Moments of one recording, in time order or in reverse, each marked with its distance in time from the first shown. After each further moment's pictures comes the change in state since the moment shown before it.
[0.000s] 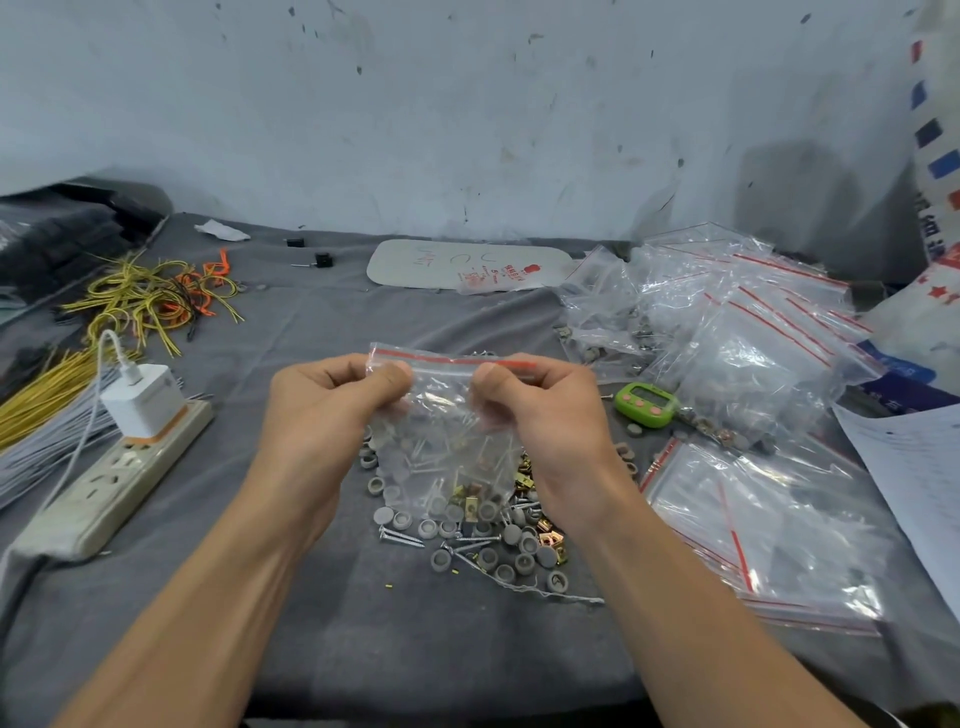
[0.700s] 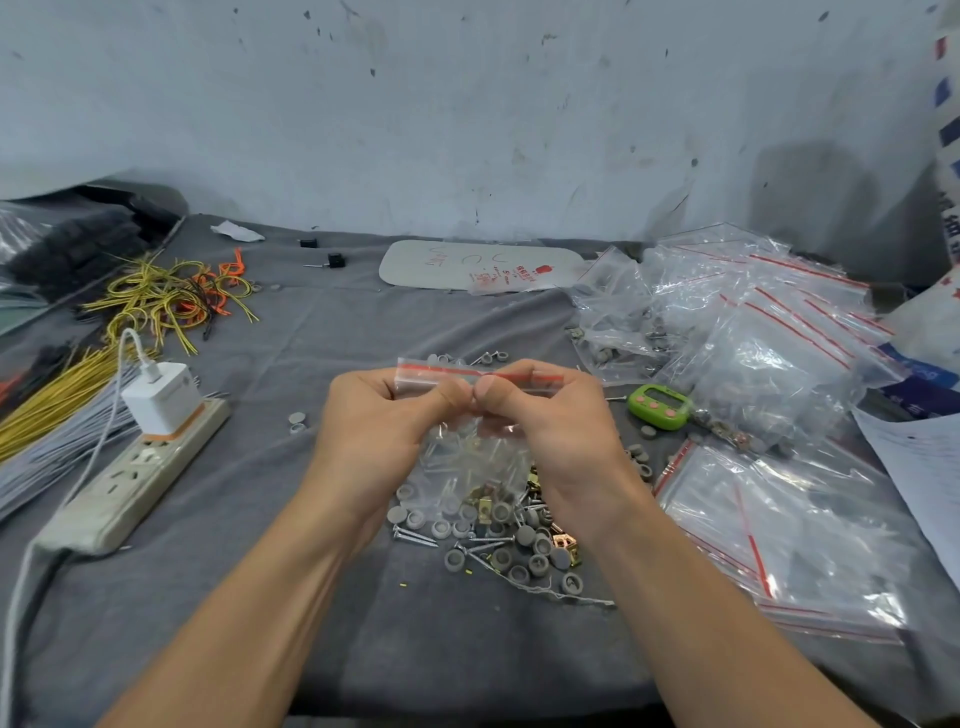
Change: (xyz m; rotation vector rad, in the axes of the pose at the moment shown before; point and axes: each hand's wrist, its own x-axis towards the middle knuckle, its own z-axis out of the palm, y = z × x) left_hand -0.012 -0.002 0.018 -0.062 -0.128 0.017; right_hand -0.005 -0.001 0.004 0.051 -0.097 -0.022
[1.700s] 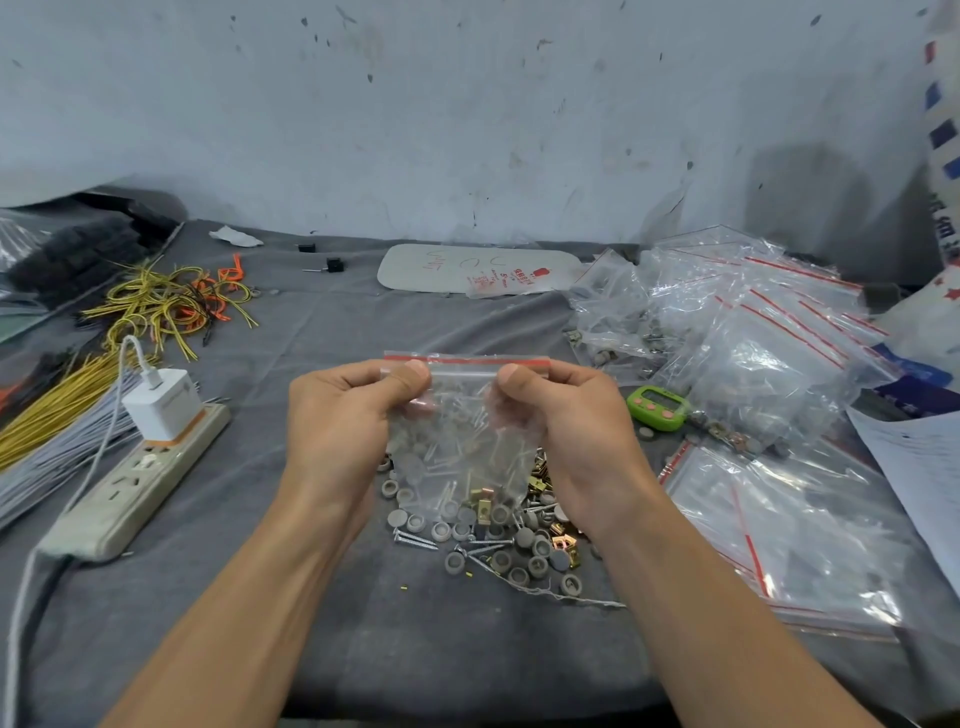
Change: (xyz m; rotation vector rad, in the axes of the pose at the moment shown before) left_hand 0.007 0.004 -0.008 -0.051 0.196 0.027; right_hand 0.000 -0.011 -0.006 0.083 0.118 0.100
